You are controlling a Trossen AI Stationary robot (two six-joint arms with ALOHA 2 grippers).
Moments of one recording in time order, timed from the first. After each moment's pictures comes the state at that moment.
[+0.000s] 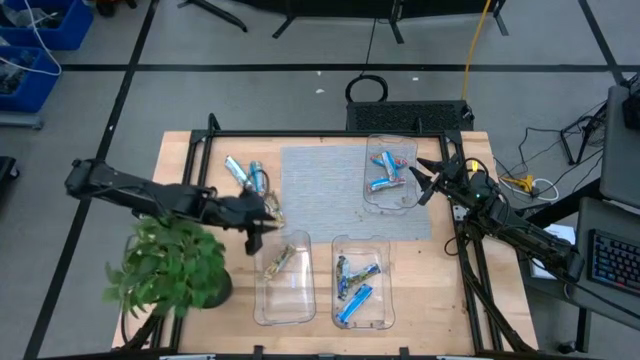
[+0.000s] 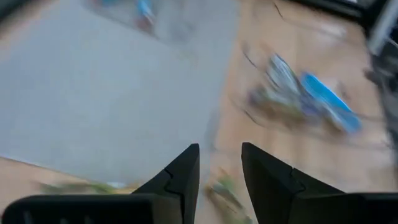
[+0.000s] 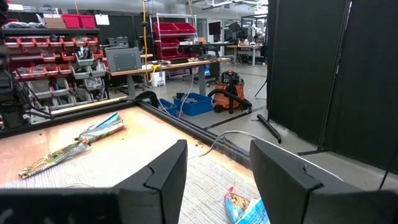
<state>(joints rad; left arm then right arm) -0.21 1.04 0.80 -0.44 -0.23 -0.45 -0.59 0.05 0.01 0.06 0.08 0.04</state>
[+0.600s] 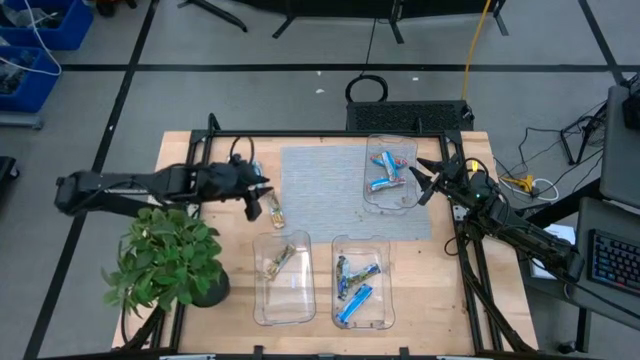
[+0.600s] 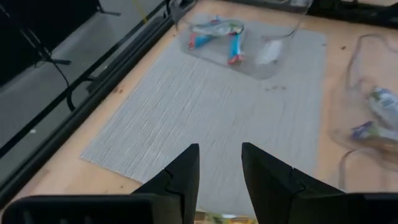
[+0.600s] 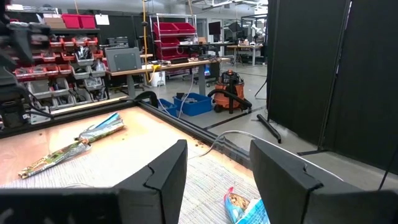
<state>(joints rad) 0.09 0.93 0.76 -0.41 -0.27 -0.16 -0.59 0.05 0.01 0.06 0.08 0.04</state>
